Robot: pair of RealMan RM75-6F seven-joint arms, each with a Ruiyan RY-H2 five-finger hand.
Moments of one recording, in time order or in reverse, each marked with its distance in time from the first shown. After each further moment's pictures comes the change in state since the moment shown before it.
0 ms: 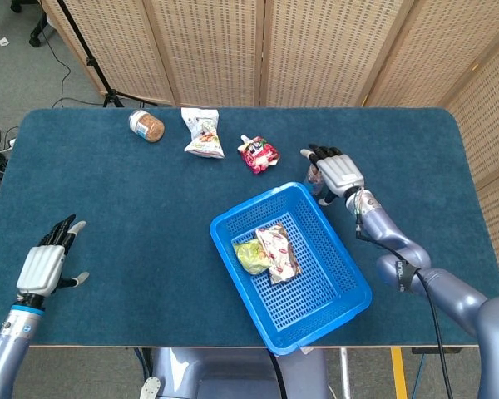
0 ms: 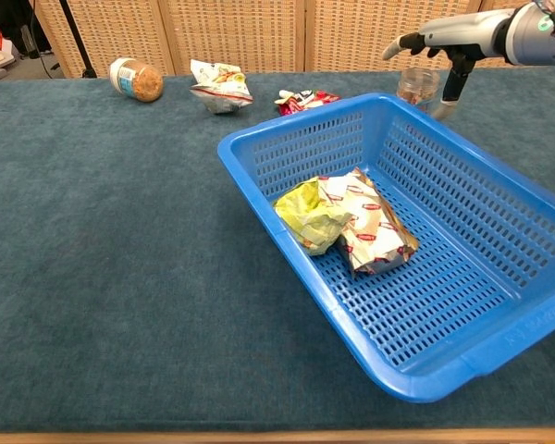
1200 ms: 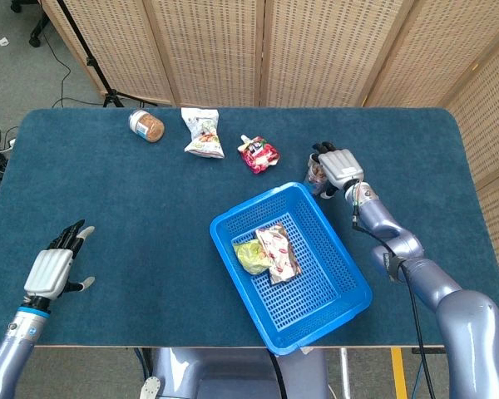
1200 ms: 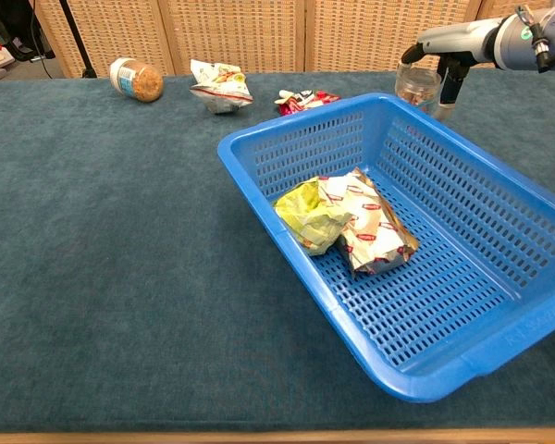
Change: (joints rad) left arm -0.006 -0.005 0.018 -0.006 0.024 -0.021 0.000; right arm 0.069 -0.119 -0.085 0.285 -0.133 -0.037 0.239
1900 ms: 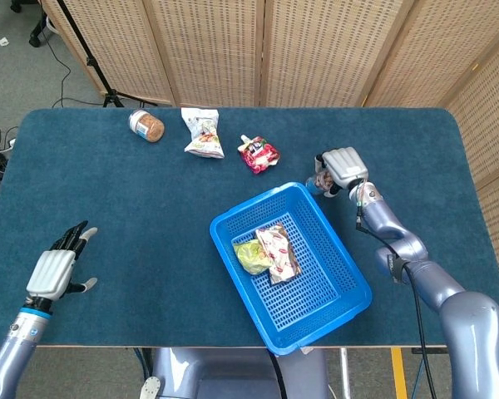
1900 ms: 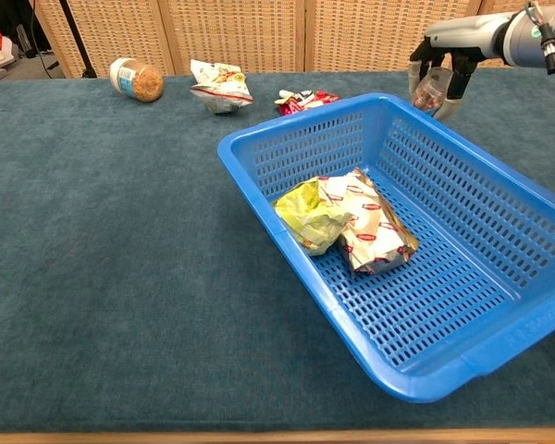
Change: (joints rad) left arm 0.000 -0.001 0.005 -0.005 0.012 0.004 -0.008; right arm -0.020 0.010 -0.002 -0.012 0.018 0.054 -0.041
